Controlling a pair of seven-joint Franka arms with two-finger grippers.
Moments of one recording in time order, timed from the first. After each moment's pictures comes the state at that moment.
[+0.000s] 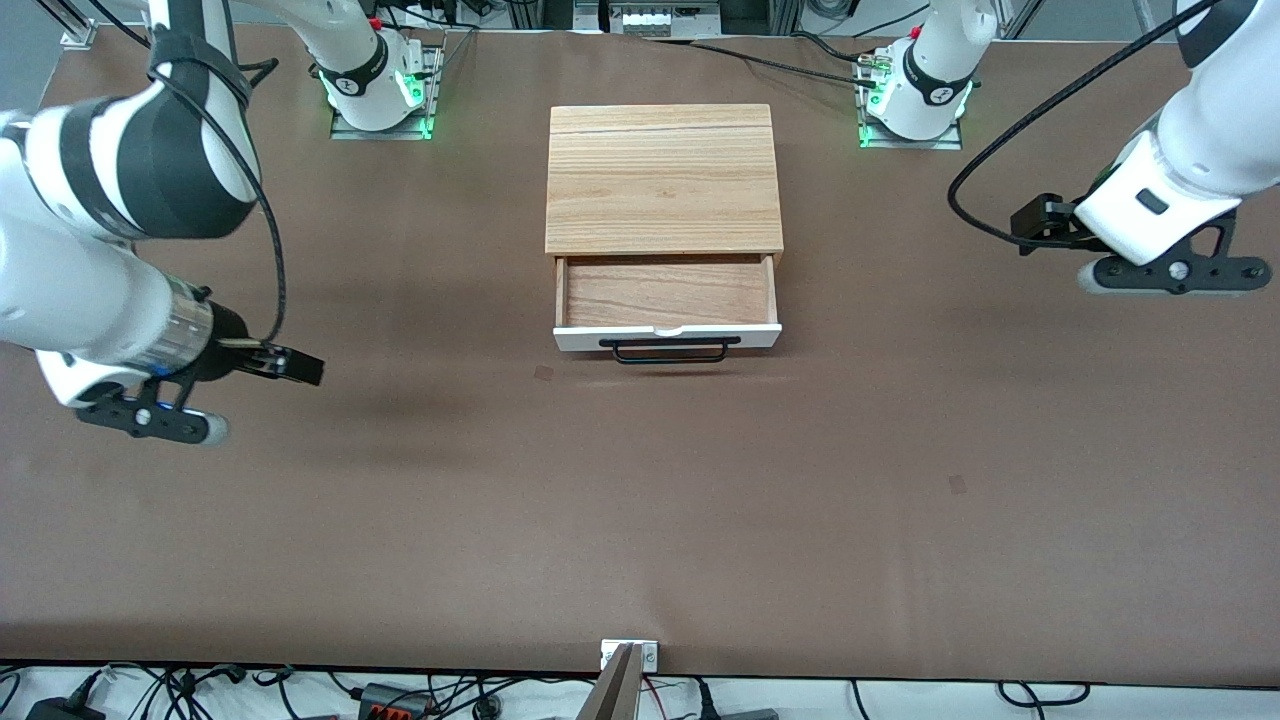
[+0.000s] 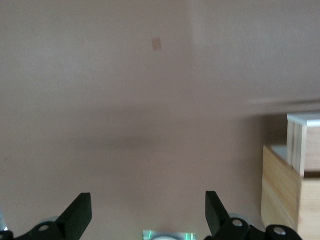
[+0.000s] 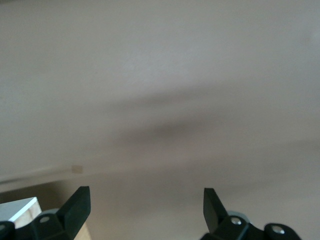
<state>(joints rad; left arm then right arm) 0.01 0.08 -0.19 -1.49 0.12 1.46 -0.15 0.43 0.46 -0.37 -1.20 0.15 1.57 0.28</state>
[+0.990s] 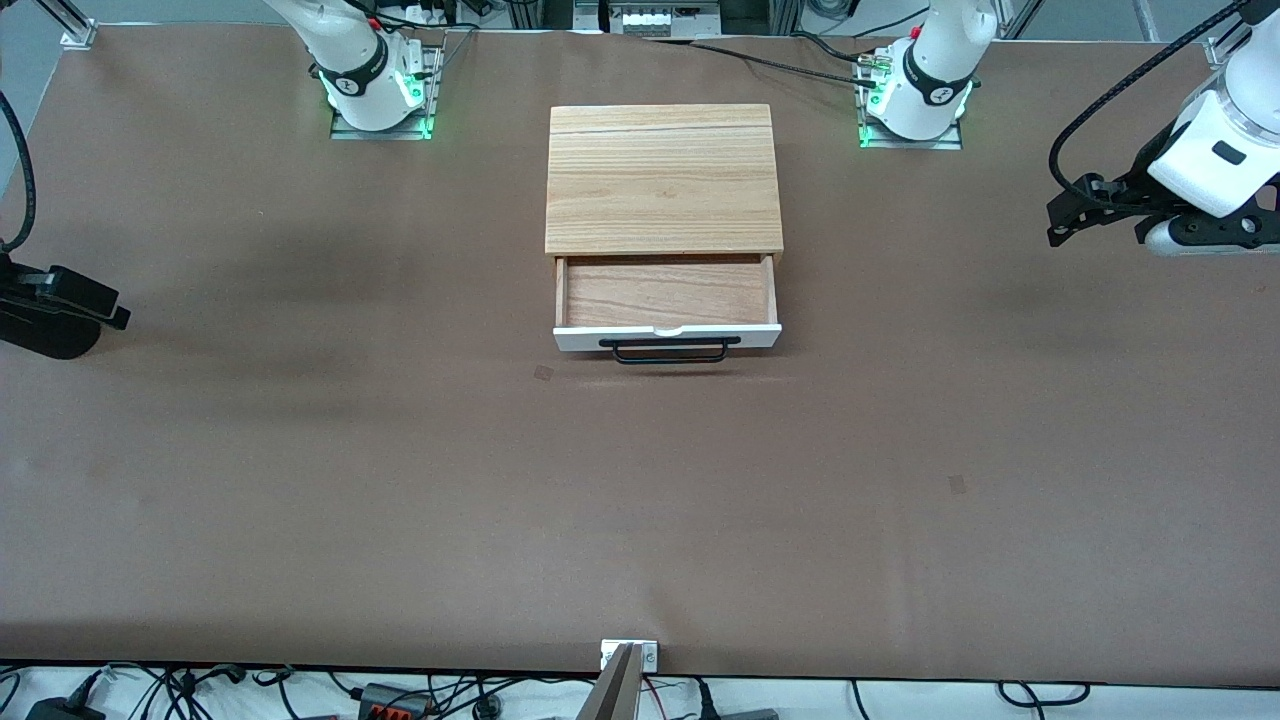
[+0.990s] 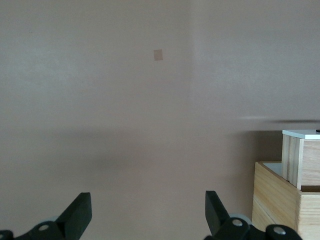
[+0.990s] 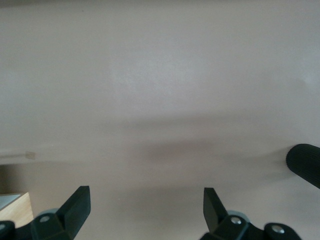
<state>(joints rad) 0.01 -0.09 -0.08 -1.74 0.02 1.63 -0.10 -0.06 0.24 -0.01 -1.34 0.00 1.59 0.00</state>
